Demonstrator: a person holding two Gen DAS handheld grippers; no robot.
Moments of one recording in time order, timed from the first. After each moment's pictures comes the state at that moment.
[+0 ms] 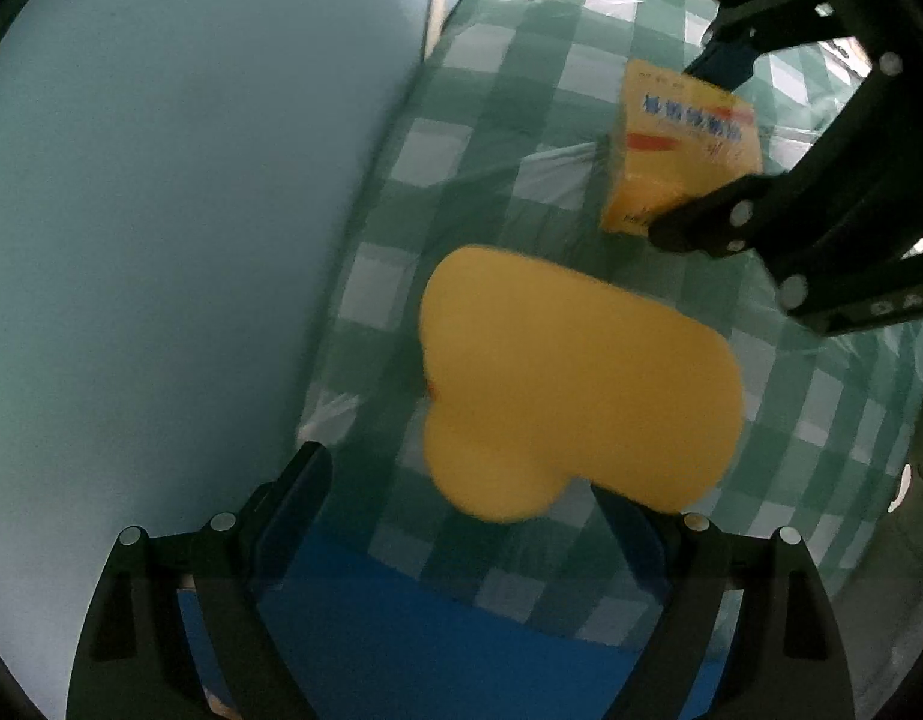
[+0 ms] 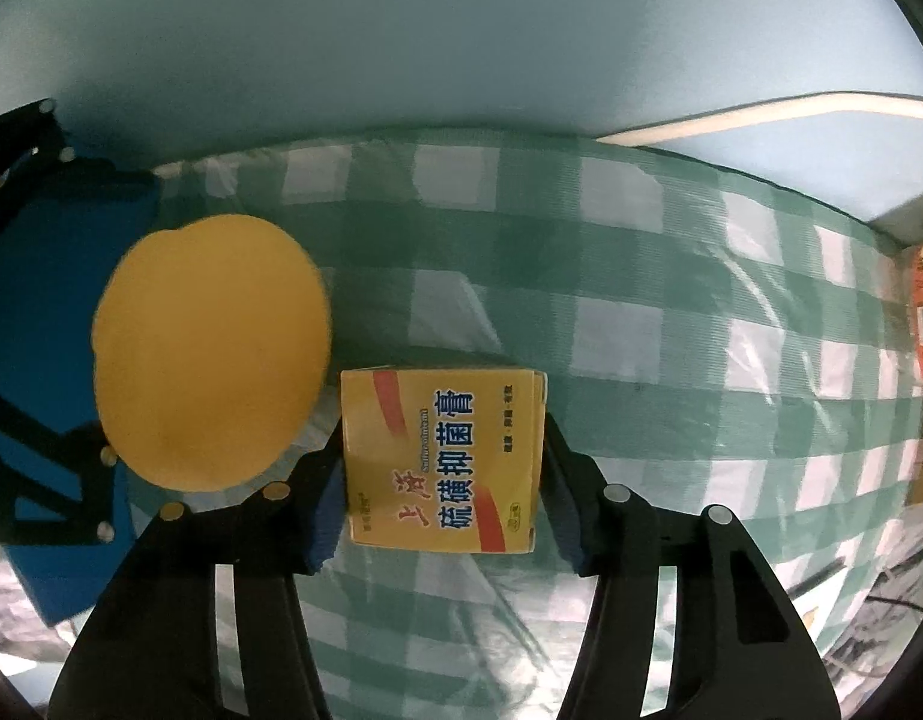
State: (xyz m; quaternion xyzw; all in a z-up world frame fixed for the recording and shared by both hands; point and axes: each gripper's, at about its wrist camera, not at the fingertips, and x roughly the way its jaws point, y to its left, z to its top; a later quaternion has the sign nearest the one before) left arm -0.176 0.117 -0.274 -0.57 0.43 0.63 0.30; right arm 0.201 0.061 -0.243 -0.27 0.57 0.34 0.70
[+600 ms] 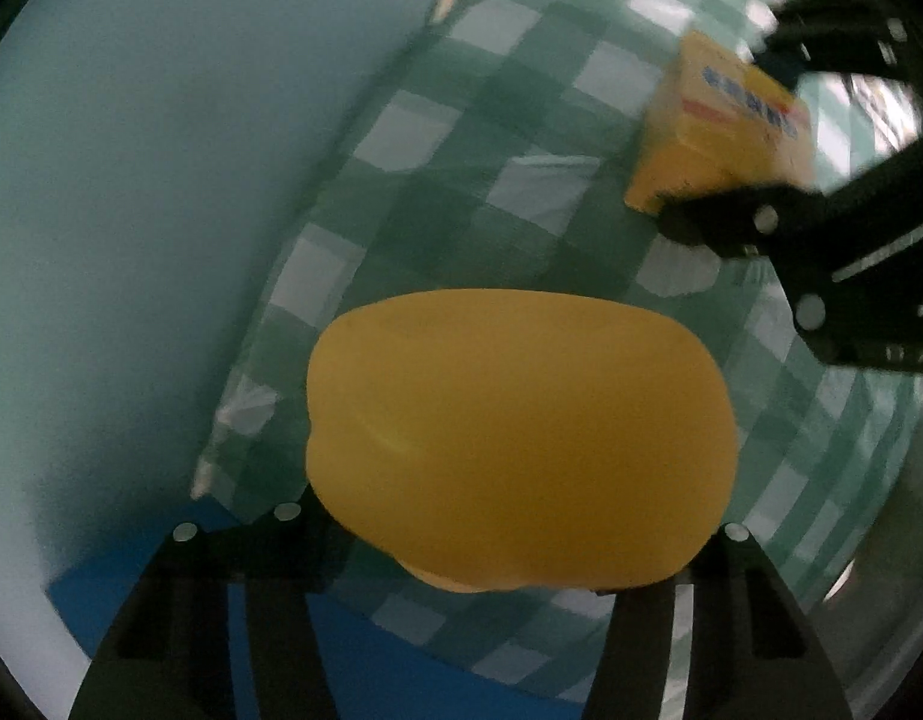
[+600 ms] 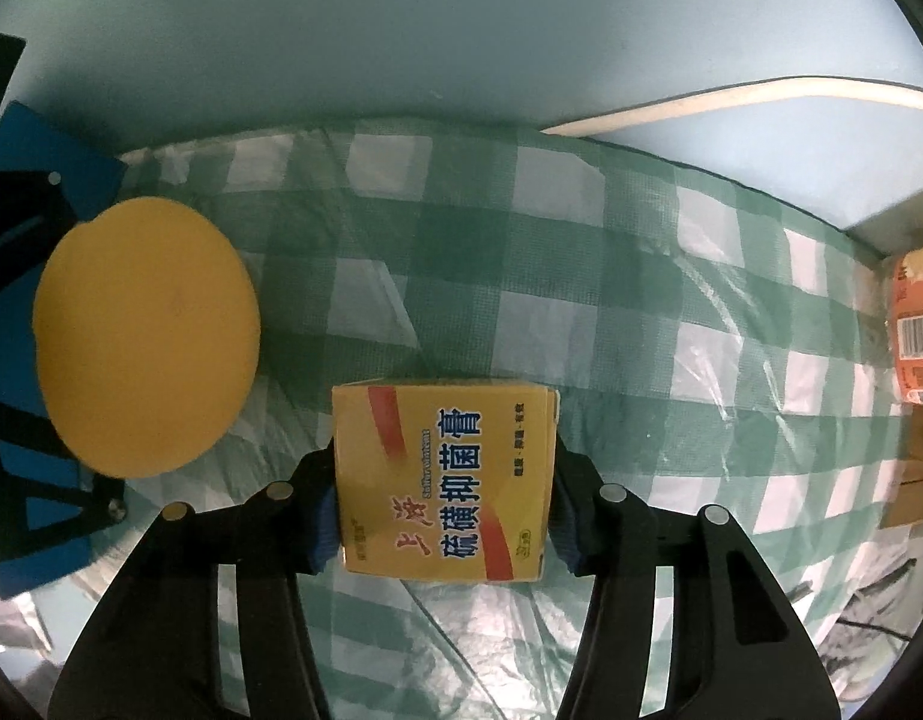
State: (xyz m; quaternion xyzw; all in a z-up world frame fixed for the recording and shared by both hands) left arm -0.185 0.137 -0.290 -0.64 0.33 0.65 0.26; right arm 0.205 0.026 -0.253 -0.29 0.55 0.34 0.71
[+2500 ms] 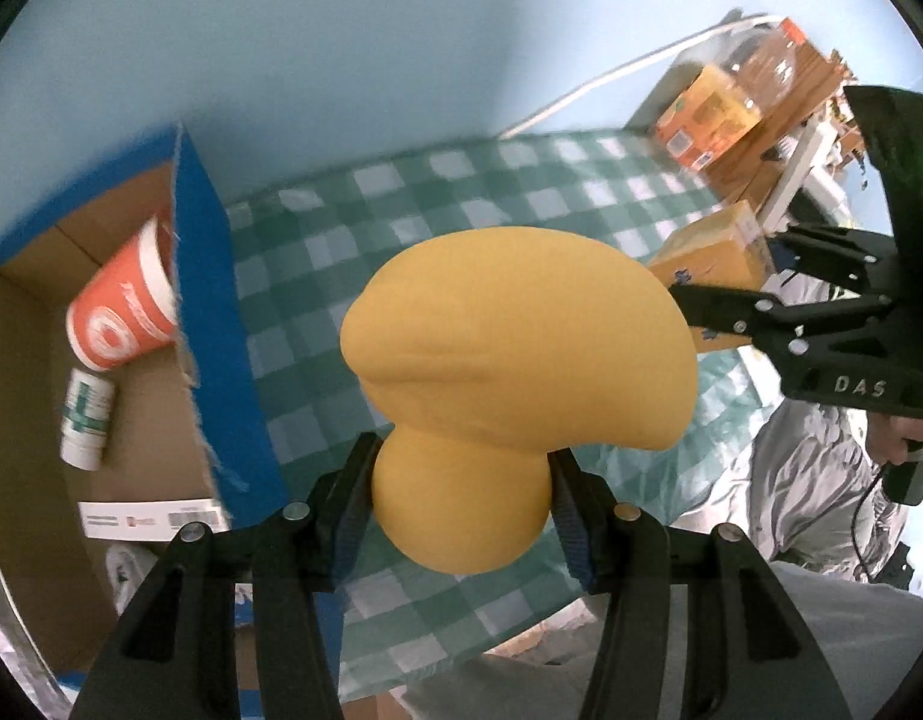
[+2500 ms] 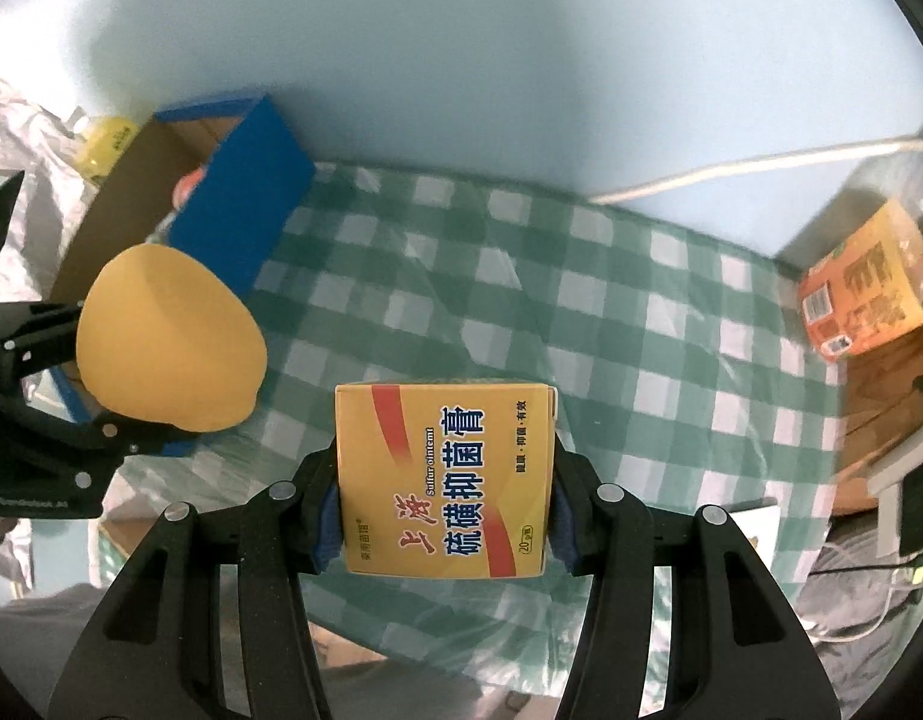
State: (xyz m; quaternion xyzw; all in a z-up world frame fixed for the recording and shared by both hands) left arm -0.047 0.045 -0.168 -0.61 0.00 0.77 0.20; right arm 0.088 -0.033 -0.138 -0.32 0.42 0.46 0.71
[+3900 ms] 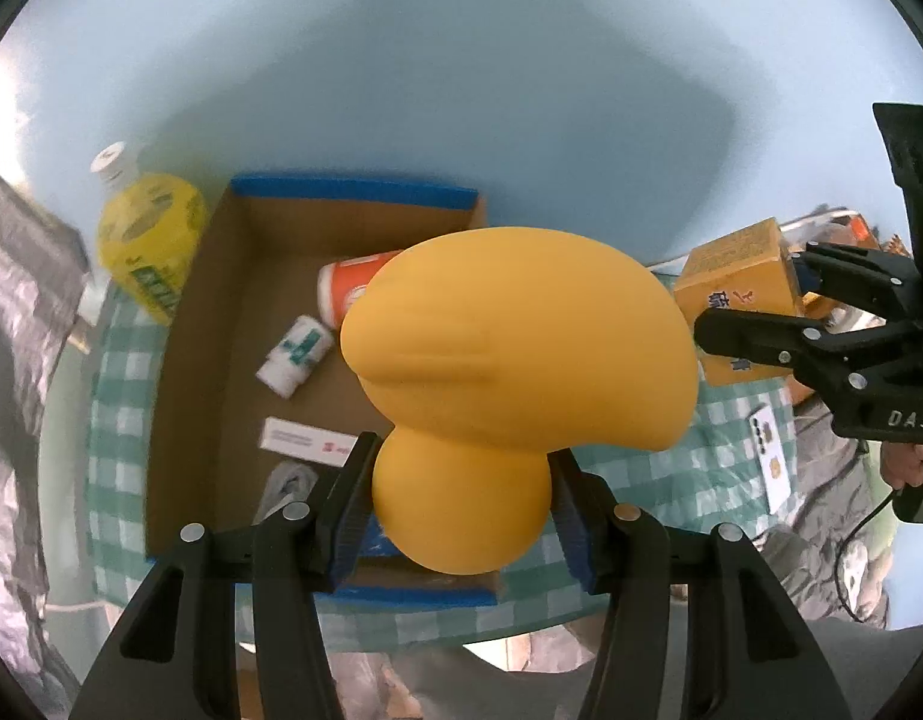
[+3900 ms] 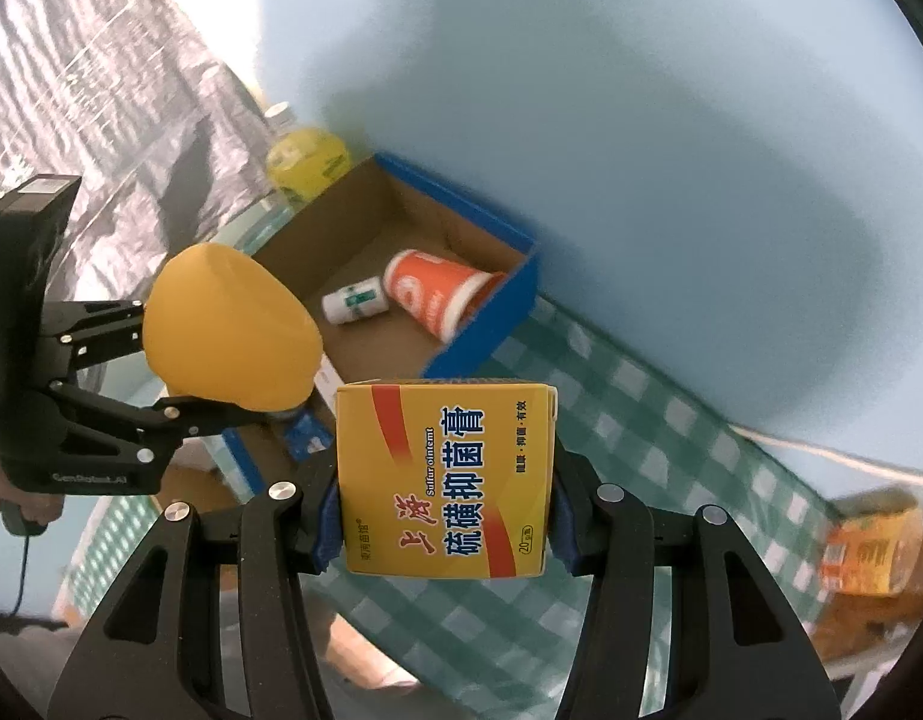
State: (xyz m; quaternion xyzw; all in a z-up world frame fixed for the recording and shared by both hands) left arm -0.010 -0.086 -0.108 -0.55 -0.09 0.83 0.06; right arm -0.035 0.086 -0.080 -0.40 0.30 0.62 0.61
